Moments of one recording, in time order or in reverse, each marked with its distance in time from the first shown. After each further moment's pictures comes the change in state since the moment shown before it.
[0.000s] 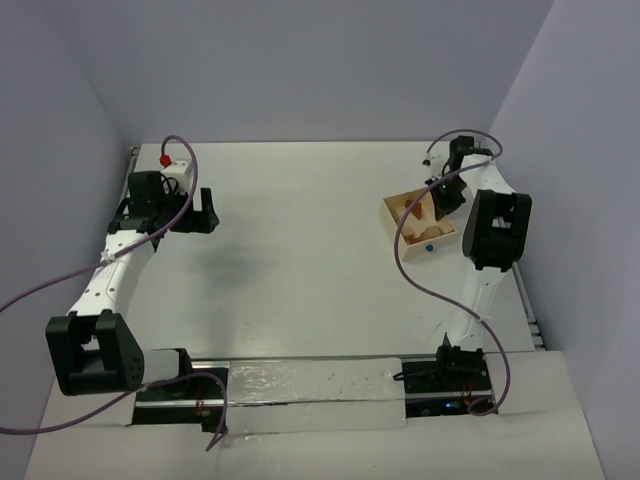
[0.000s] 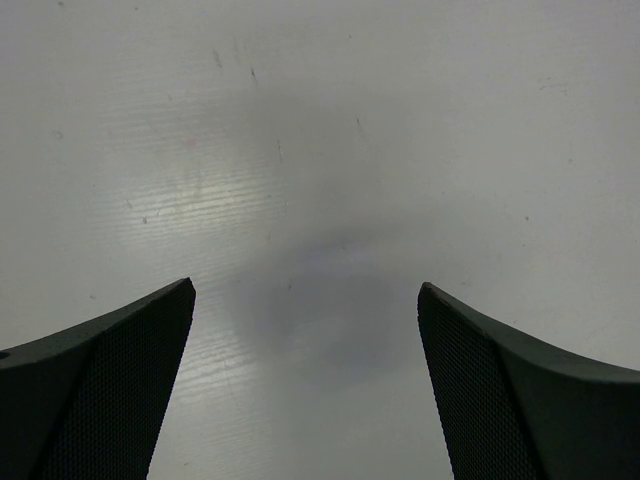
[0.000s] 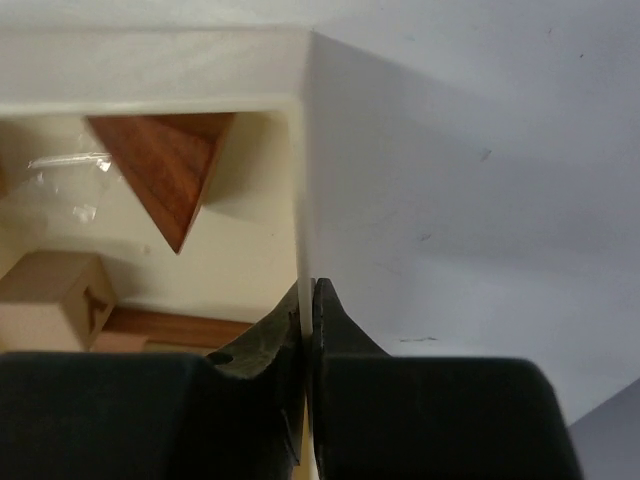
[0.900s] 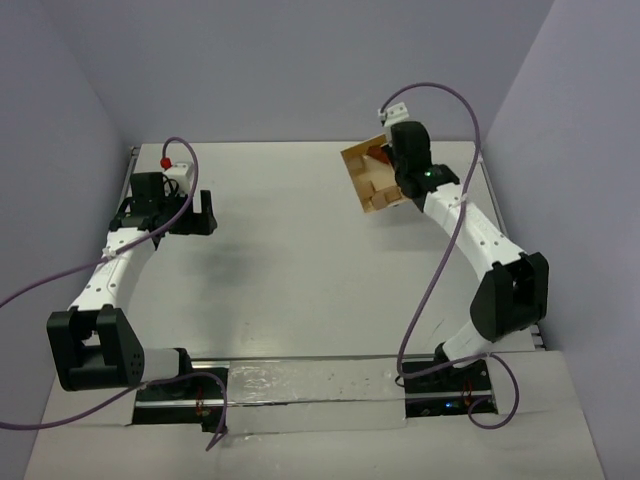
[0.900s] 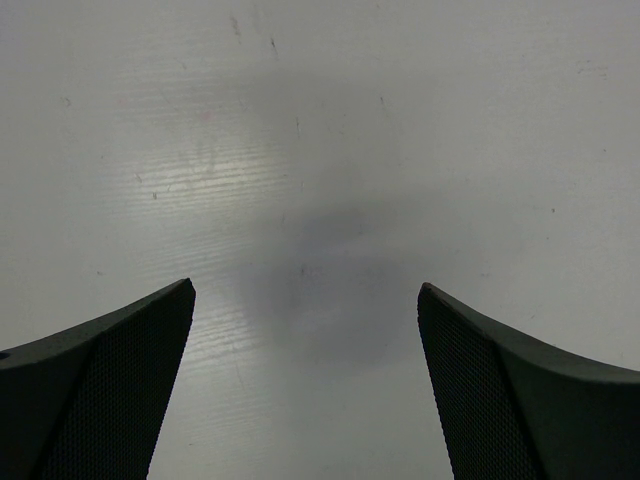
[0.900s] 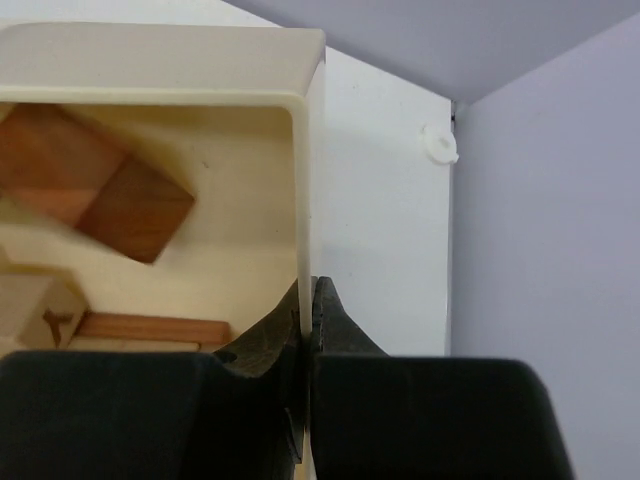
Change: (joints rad) left arm 0.000 0.024 0.007 -0.037 -0.047 -0.003; right arm 0.513 -0.614 -0.398 0.639 0.668 0.127
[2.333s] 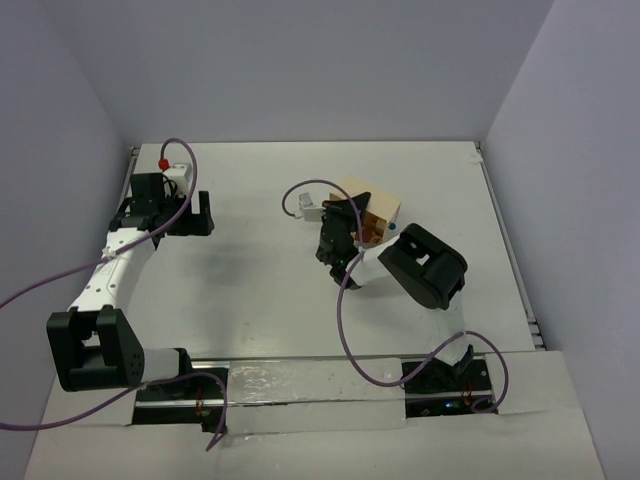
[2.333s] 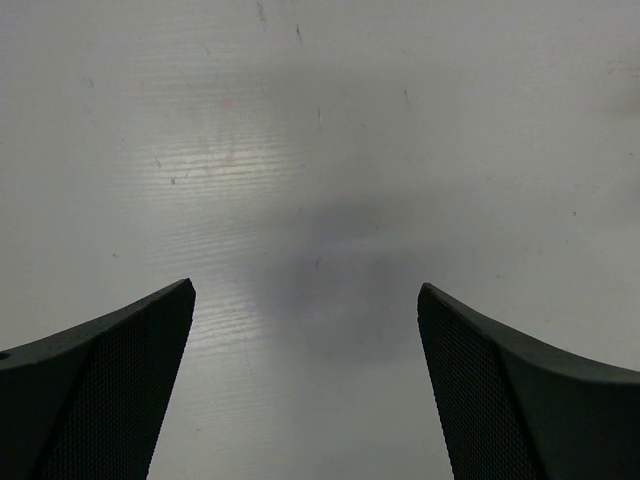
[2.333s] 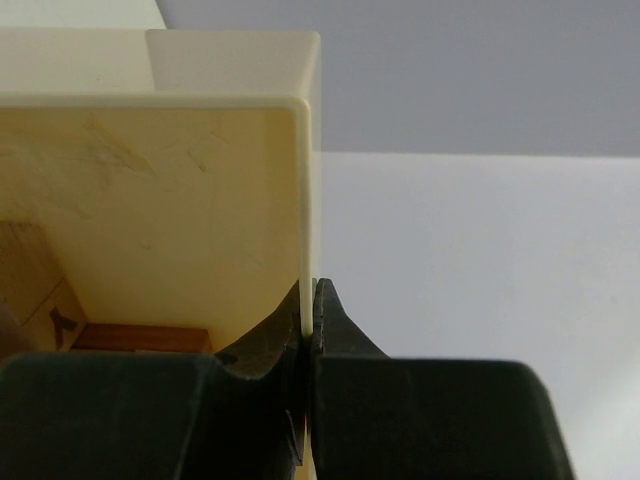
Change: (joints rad) left arm 0.000 -0.003 0.001 -0.017 -0.050 -0.011; right arm 0.432 0.452 -0.459 1.524 0.611 -1.370
